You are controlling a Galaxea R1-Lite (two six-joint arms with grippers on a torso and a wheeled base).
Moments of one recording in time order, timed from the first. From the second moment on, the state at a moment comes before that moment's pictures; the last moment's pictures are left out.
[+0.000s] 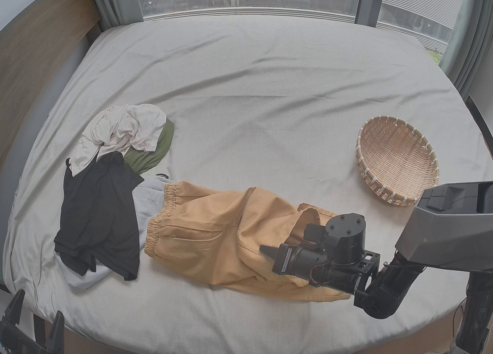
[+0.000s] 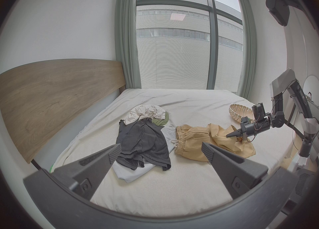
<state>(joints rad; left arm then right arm) 0.00 0.02 -0.02 0.00 -0.02 0.01 0.72 2.23 -0.64 -1.26 0.11 0.69</state>
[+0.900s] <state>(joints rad) 0.00 0.02 -0.02 0.00 -0.02 0.00 0.75 2.29 -0.69 -1.31 0.11 0.69</state>
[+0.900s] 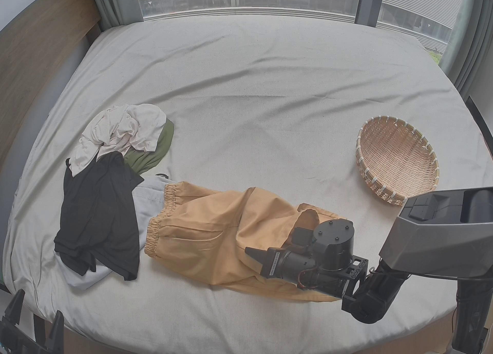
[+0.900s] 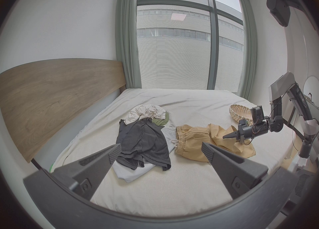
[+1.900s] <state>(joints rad) -0.21 0.68 -0.34 -0.33 -0.18 -0.42 0.70 2.17 -0.54 -1.39 0.11 0.69</state>
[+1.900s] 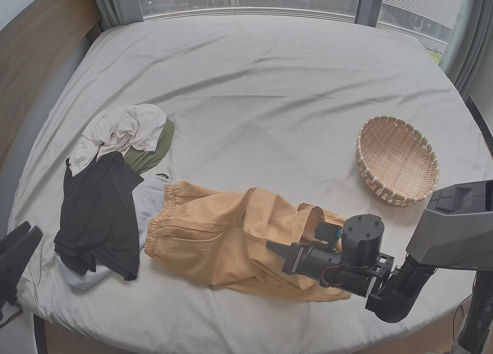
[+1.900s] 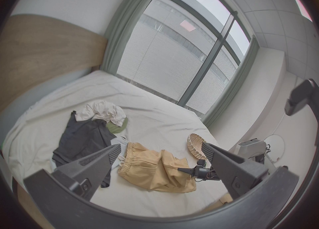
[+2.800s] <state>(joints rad) 0.12 1.57 -0.33 -0.86 -0.69 -0.30 0.65 2.13 -0.49 -1.44 0.11 0.69</state>
